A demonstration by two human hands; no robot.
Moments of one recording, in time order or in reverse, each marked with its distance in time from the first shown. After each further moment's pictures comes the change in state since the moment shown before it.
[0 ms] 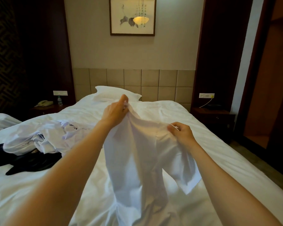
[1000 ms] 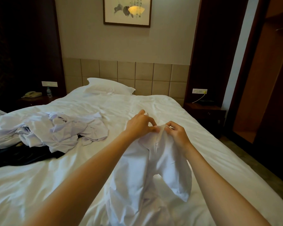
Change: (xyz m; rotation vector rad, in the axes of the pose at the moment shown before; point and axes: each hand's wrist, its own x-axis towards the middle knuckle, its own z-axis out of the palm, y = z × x) left_hand -0.026 0.075 0.069 -0.134 -0.233 0.121; right_hand -0.020 0.009 -0.005 0.062 -0.031 0.008
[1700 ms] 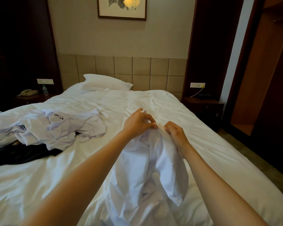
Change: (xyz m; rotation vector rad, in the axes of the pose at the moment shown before) left_hand -0.007 0.001 0.011 -0.170 0.046 -0.011; right_hand -0.016 0.011 0.004 0.110 0.041 0.107
